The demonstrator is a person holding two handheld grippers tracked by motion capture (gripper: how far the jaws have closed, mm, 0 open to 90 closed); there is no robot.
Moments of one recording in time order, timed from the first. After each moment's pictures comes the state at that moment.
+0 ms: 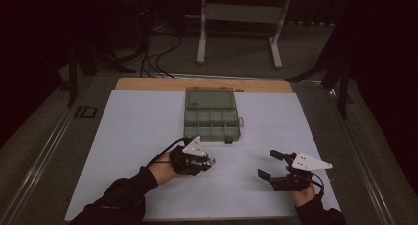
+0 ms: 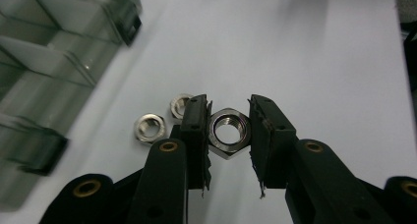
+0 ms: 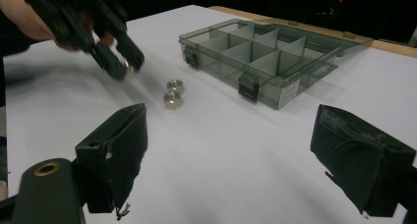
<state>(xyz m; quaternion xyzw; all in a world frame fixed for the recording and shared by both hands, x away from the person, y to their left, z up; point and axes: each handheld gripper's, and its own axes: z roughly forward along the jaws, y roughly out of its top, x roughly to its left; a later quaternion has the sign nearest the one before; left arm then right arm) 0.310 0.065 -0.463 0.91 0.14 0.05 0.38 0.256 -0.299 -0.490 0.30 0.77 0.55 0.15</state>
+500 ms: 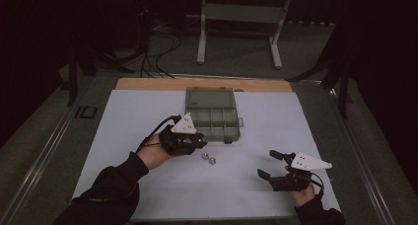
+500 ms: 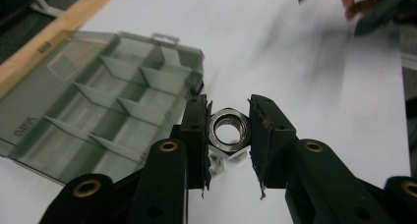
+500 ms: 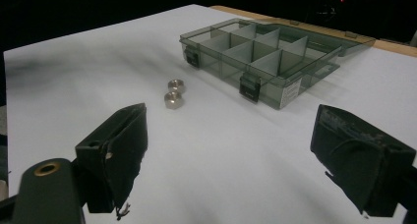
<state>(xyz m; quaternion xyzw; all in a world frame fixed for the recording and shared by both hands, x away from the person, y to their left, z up) 0.329 0.083 -0.393 0.89 0.17 0.12 0.41 0.257 -0.298 -0.490 0.29 0.77 0.55 0.15</state>
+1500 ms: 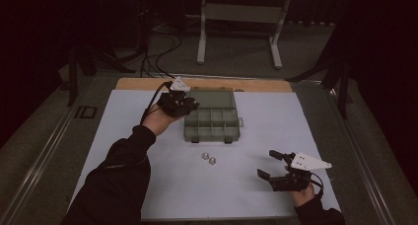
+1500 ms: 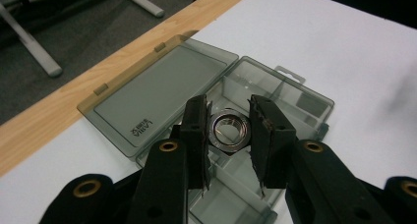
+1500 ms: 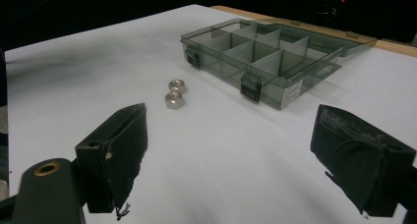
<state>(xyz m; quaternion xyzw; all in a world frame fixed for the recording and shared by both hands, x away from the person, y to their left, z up) 0.427 0.093 -0.392 0.84 0.32 0.16 0.40 0.257 -0.297 -0.491 0.29 0.77 0.55 0.15</state>
